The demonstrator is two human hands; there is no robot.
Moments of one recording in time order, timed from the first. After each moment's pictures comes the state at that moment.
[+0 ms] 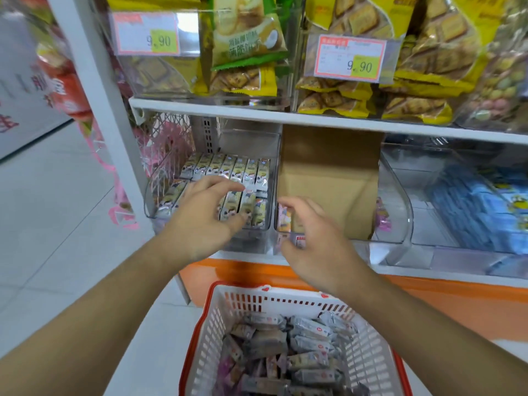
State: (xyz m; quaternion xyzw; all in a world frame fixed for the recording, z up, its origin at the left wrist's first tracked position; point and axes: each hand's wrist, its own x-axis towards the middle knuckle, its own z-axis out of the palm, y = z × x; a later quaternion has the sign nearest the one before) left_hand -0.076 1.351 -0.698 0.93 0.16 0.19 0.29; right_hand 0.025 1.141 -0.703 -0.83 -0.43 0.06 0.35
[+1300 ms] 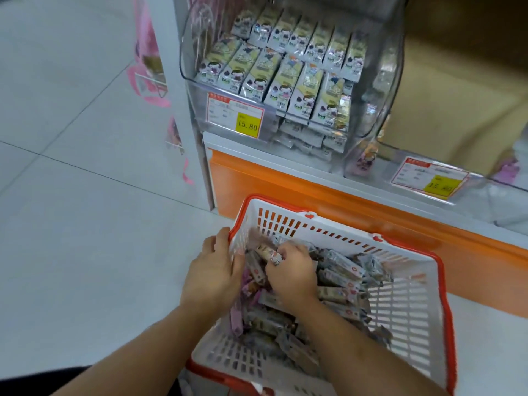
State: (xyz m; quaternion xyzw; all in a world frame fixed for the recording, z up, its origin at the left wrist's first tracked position) left_hand -0.196 1.292 -0.958 0.83 0.43 -0.01 0.35; right_hand -0.060 1.186 -1.014 -0.93 -0.22 0.24 0.18
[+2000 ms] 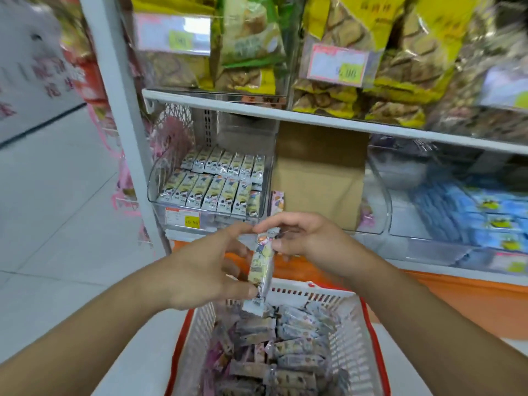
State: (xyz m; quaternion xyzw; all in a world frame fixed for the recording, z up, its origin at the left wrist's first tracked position) left_hand -0.151 1.281 -0.684 0.83 0.13 -0.08 0.54; right_hand 0.013 1.114 -0.686 -0.70 -0.37 0.36 0.50
